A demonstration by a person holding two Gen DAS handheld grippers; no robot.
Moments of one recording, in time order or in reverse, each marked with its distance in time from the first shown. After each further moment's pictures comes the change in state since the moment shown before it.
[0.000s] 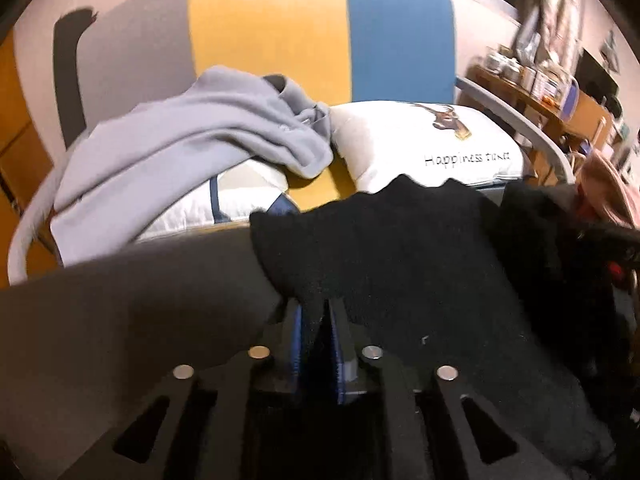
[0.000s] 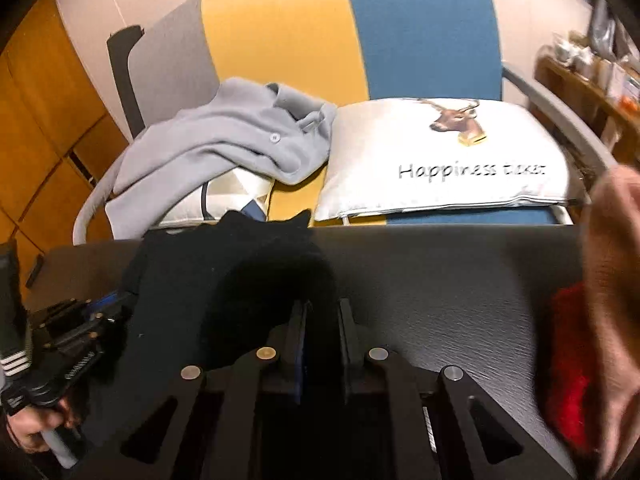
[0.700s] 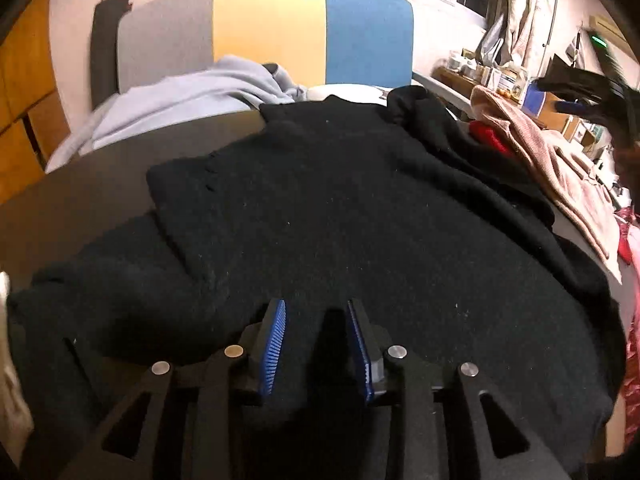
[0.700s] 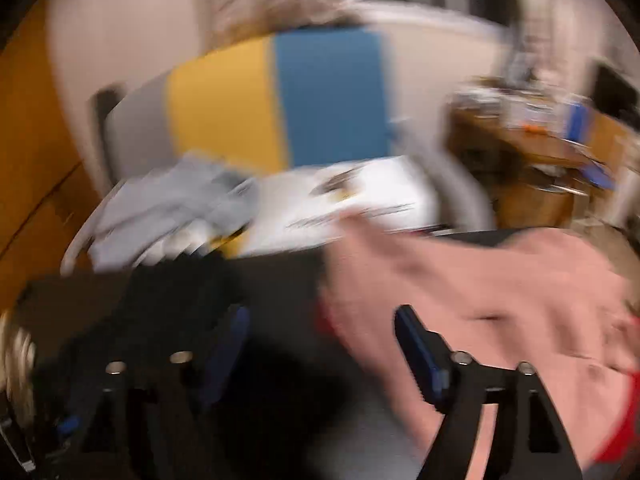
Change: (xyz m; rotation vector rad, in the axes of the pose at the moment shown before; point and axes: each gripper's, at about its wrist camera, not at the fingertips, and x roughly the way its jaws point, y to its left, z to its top) left arm -0.154 -0.023 -0.202 -0.023 -0.018 -0.079; right arm -0.170 -0.046 -0.046 -0.012 -0.128 -0.108
